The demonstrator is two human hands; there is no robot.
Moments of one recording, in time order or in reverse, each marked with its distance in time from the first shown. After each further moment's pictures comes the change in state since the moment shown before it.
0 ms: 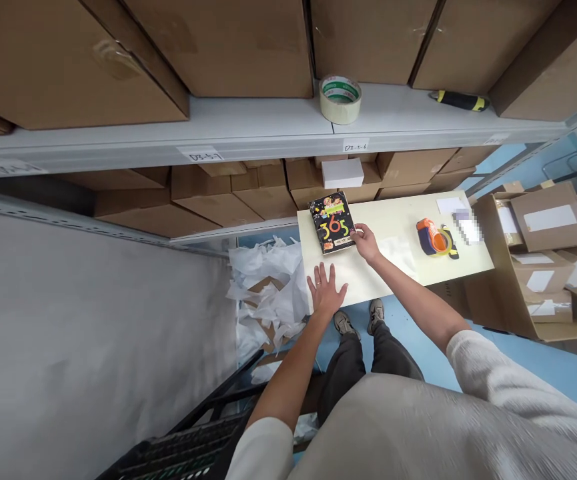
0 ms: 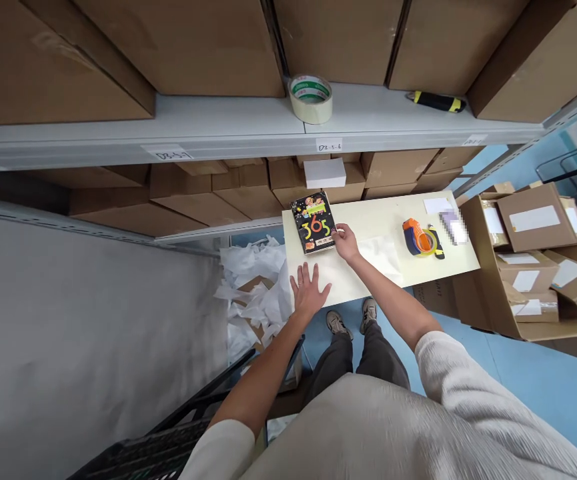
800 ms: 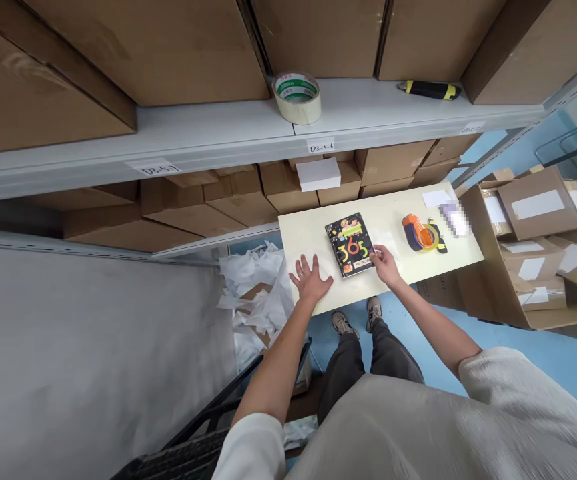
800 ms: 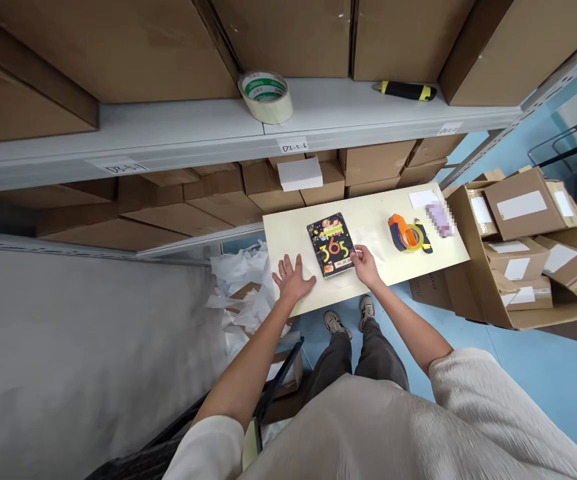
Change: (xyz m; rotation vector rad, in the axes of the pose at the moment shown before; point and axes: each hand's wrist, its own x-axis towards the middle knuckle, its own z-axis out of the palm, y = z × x) left_hand 0.054 0.018 -0.034 0.008 -0.199 -0.180; right_hand -0.076 0.025 -0.110 -0.021 0.080 -0.007
